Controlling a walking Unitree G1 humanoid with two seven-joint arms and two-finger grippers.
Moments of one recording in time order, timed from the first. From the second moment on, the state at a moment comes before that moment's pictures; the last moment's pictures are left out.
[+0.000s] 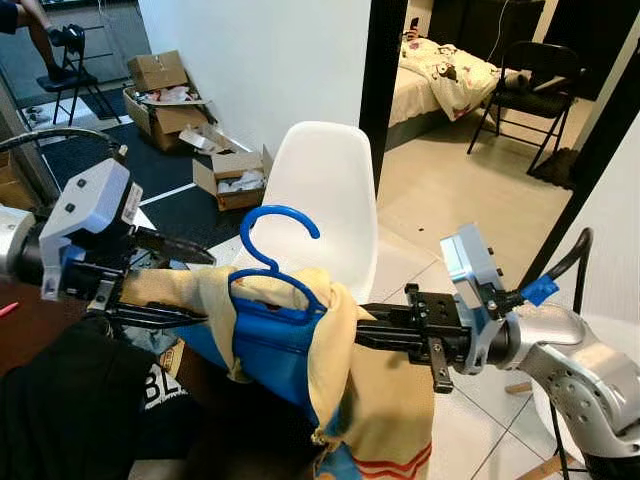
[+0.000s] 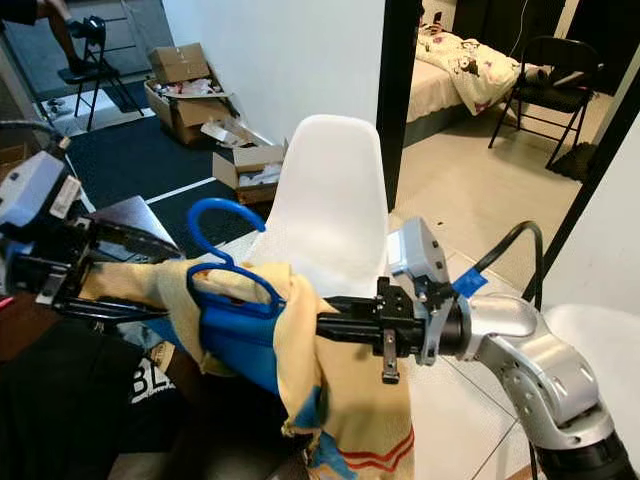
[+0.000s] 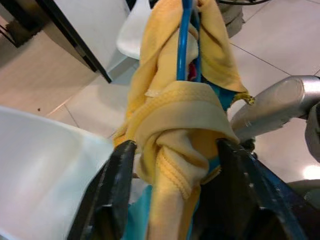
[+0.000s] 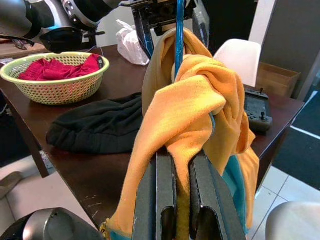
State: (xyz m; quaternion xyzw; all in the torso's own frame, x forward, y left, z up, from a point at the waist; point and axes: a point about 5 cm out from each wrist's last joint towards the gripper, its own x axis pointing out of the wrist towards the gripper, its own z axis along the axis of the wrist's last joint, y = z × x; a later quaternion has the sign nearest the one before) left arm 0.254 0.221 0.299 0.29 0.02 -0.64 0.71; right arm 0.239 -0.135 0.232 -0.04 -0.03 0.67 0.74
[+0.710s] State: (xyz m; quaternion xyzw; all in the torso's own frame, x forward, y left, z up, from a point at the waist) left arm 0.254 0.223 0.293 0.29 0.04 -0.66 0.69; right arm 0.239 -0.131 0.231 -0.03 -0.02 0.67 0.75
